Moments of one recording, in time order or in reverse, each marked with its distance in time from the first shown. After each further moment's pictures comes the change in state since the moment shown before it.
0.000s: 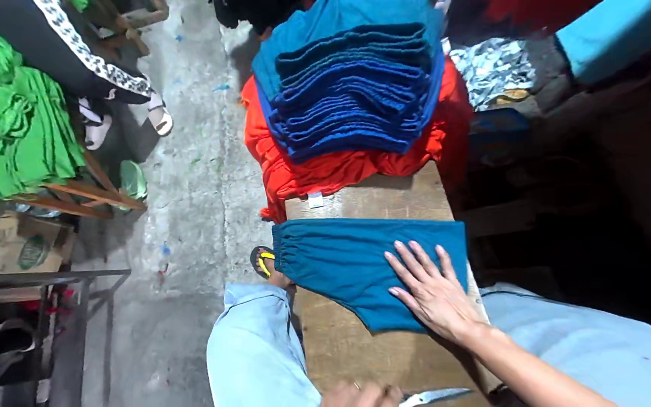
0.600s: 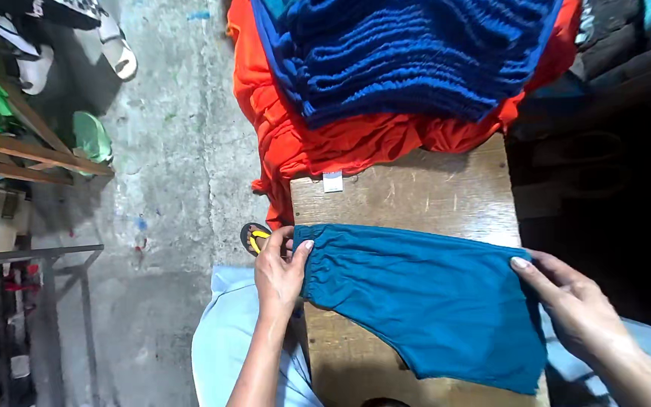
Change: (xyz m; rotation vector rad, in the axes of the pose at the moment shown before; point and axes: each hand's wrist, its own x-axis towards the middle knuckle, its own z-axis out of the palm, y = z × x) left_hand 0.113 -0.160 -0.046 -0.388 0.420 -0.782; right_hand -0.008 0.043 -0.055 0.711 0.024 1.054
